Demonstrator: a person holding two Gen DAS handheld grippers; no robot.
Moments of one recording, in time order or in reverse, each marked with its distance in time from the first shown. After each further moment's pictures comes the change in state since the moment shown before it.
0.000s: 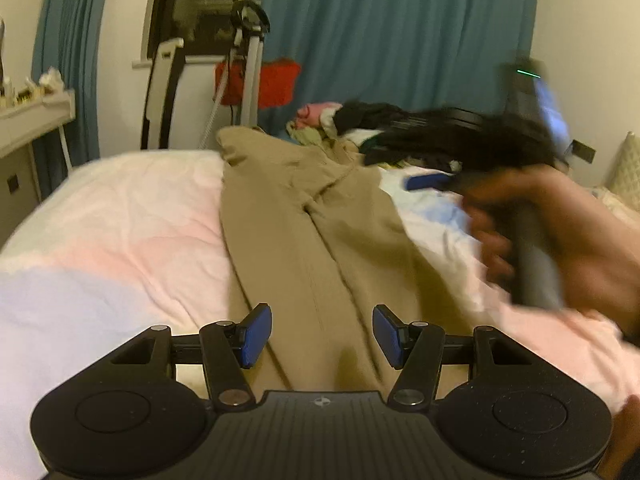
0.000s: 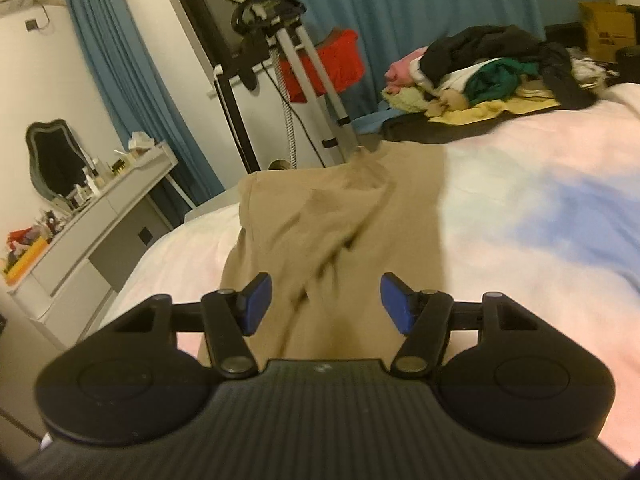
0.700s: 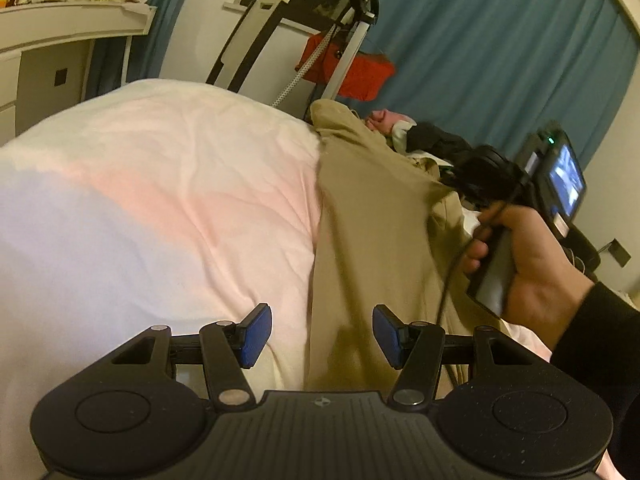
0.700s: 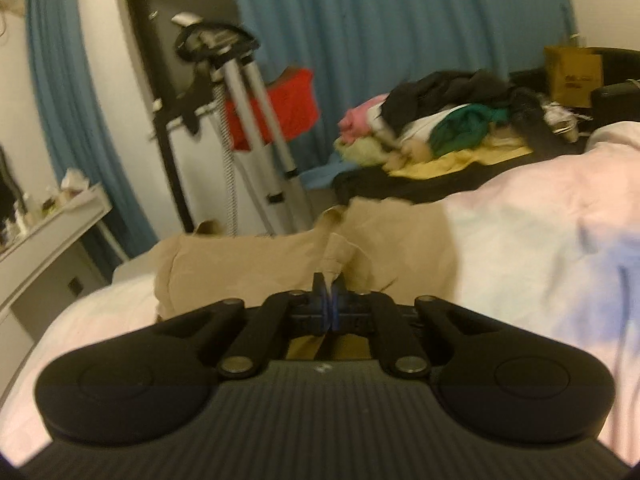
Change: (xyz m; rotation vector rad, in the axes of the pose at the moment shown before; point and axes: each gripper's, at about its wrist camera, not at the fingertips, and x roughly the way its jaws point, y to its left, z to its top) left arm 0.041 0.083 -0.003 -0.339 0.007 0.018; right arm 0.086 -0.008 0.020 -0.011 -0.194 -0.212
